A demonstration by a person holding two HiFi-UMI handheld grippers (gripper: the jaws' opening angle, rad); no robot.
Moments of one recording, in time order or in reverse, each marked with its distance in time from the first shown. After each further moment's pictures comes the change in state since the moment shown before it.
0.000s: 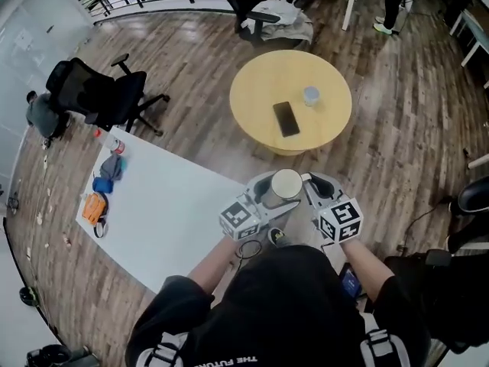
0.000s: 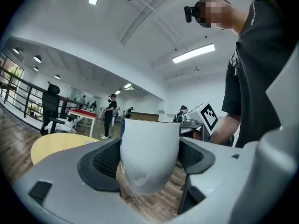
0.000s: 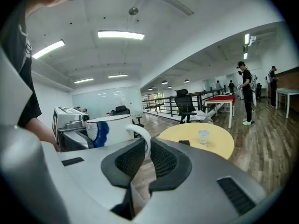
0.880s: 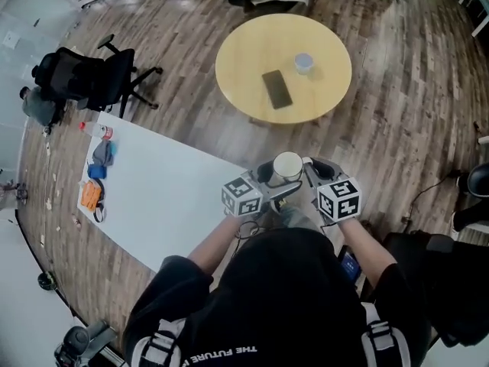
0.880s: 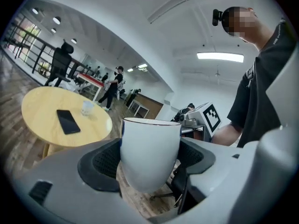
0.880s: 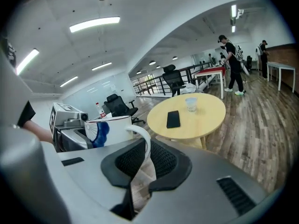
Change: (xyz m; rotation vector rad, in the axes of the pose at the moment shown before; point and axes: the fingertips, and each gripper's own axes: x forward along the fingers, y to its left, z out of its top) left arm 0.069 0.014 -0.092 -0.314 0.186 -0.022; right arm 0.000 -0.075 -0.094 0.201 0.212 -0.041
